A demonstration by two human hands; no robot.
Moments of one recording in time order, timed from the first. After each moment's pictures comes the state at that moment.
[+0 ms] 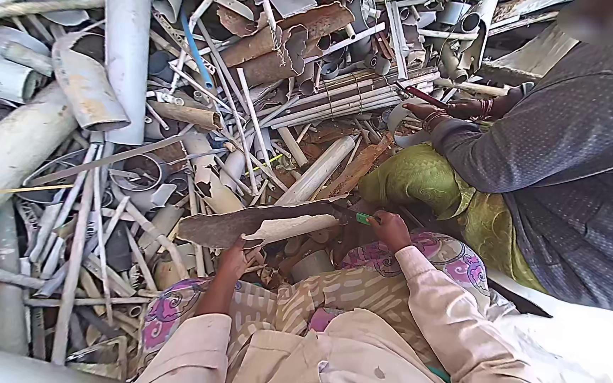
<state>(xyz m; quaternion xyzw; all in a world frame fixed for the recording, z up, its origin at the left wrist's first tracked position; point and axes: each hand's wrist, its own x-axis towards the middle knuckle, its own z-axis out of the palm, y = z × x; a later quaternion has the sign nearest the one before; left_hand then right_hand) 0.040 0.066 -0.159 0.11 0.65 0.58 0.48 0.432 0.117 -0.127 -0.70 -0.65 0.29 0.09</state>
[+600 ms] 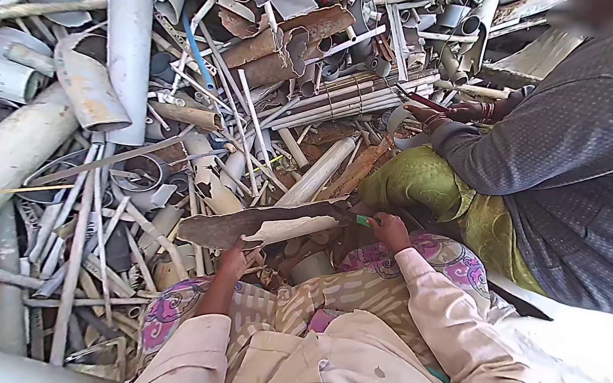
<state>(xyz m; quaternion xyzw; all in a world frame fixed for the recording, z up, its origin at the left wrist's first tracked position) 0.041 0.065 -0.157 0.10 0.65 0.58 0.48 0.433 0.118 -0.131 -0.70 -0.63 0.31 0.11</state>
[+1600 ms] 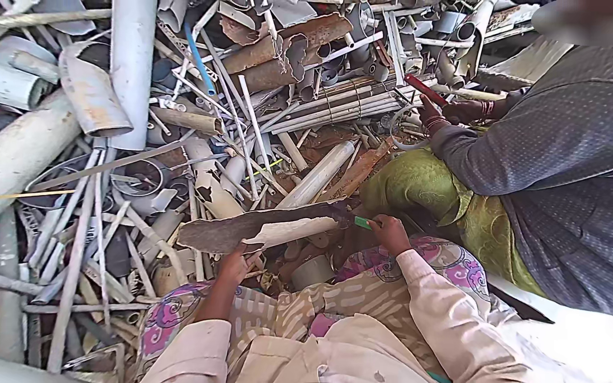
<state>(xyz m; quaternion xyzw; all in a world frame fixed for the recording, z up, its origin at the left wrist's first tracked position) 0.045 0.066 -0.152 0.10 0.65 0.59 0.48 0.435 0.121 -0.135 -0.69 -0.63 0.32 0.16</state>
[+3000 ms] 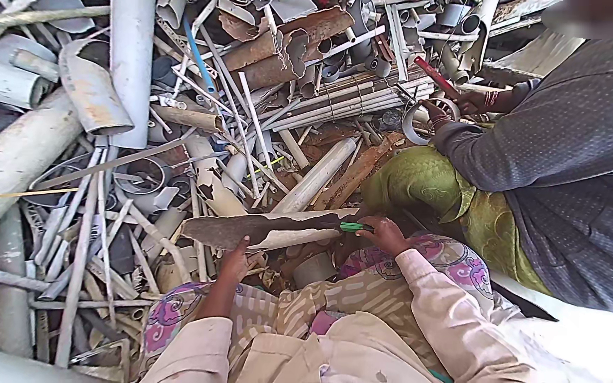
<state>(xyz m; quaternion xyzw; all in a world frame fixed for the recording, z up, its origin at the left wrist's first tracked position) 0.041 0.065 -0.156 0.14 0.67 0.56 0.48 0.433 0.117 -0.139 -0.54 -0.78 0.30 0.14</state>
